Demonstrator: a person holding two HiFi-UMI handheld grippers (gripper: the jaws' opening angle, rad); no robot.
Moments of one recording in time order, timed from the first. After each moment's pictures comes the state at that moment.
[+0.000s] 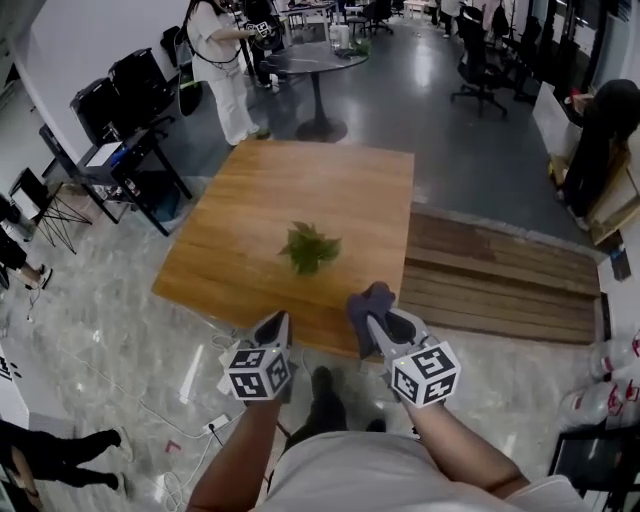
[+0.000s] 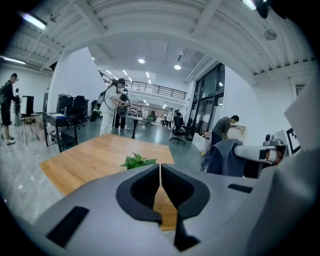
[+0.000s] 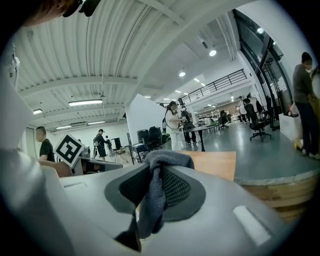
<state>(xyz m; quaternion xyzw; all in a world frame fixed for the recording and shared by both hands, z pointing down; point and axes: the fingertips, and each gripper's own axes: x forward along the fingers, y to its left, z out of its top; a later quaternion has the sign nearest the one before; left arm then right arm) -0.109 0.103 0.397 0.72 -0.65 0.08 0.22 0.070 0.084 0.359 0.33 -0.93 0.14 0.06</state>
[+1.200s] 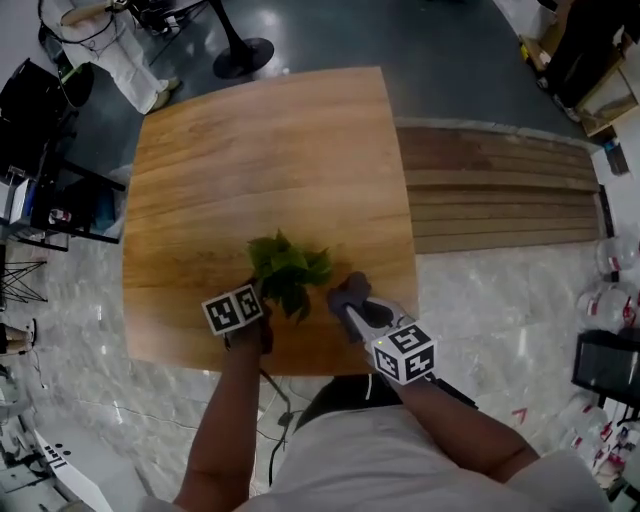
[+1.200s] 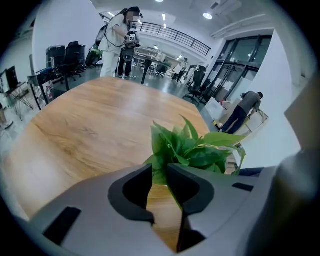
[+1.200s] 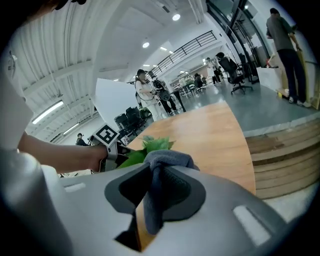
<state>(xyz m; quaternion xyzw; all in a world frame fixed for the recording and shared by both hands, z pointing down) -0.231 -0.223 0.663 0.65 -0.56 0.24 0.46 -0.022 -0.150 0.579 0.38 -0.85 0.35 0.14</state>
